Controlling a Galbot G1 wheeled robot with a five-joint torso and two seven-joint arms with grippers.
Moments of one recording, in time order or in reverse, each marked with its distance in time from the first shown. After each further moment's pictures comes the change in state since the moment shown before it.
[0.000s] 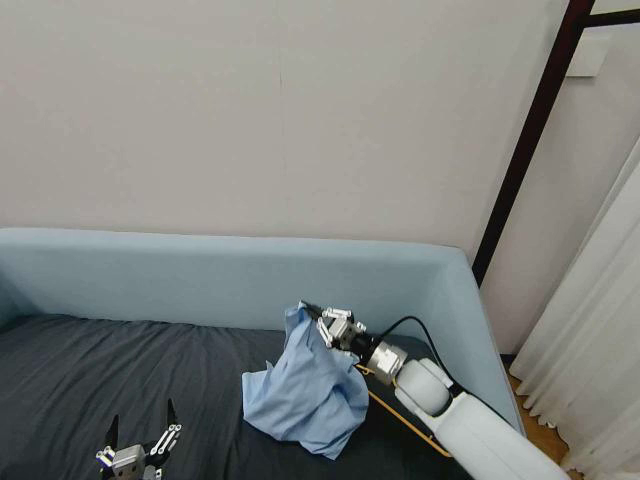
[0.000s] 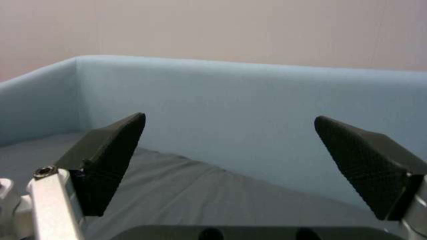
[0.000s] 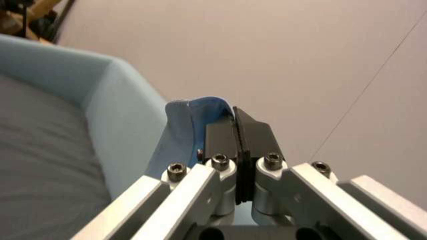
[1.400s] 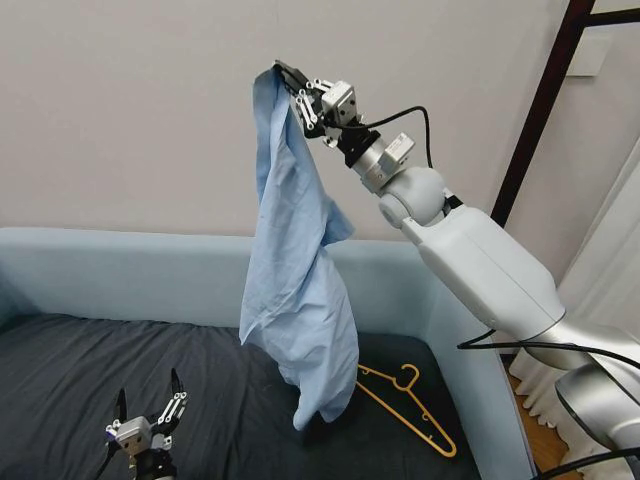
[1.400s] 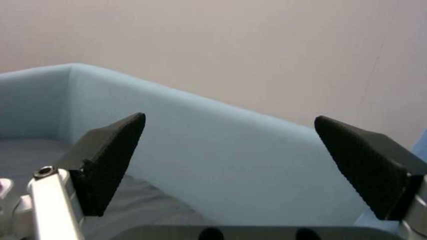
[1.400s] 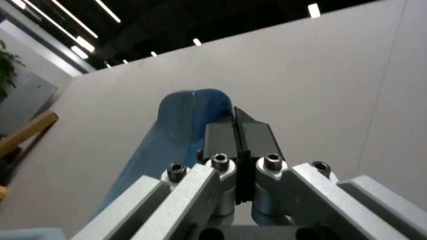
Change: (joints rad) left arm -0.049 0.005 0.070 -0.089 -0.109 -0.022 -0.054; right arm 0.636 0.120 -0.110 -0.081 0.465 -0.029 0.064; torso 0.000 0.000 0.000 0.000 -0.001
